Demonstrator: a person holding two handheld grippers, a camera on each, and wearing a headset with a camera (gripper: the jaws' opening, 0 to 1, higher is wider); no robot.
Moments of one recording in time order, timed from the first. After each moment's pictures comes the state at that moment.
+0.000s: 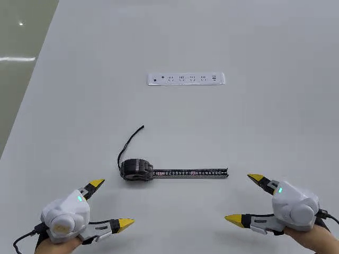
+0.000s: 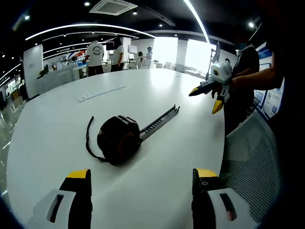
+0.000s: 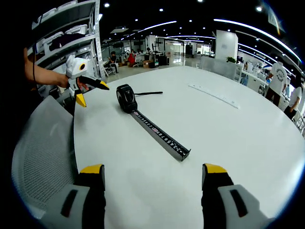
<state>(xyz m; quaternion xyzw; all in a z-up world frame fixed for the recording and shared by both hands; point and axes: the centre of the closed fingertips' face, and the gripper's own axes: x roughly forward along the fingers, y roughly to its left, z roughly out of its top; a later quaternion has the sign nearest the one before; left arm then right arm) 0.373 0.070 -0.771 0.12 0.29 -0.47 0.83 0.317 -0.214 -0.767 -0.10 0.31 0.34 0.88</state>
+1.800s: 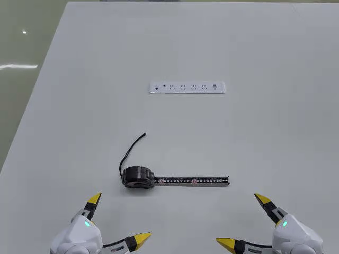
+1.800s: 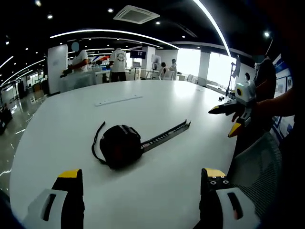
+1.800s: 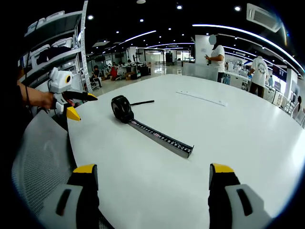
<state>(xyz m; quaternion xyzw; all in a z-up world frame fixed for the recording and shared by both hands) 0.364 0.056 -0.754 0.08 0.27 -0.37 0.89 0.299 -0.202 -0.760 -0.06 0.29 0.27 0.92</state>
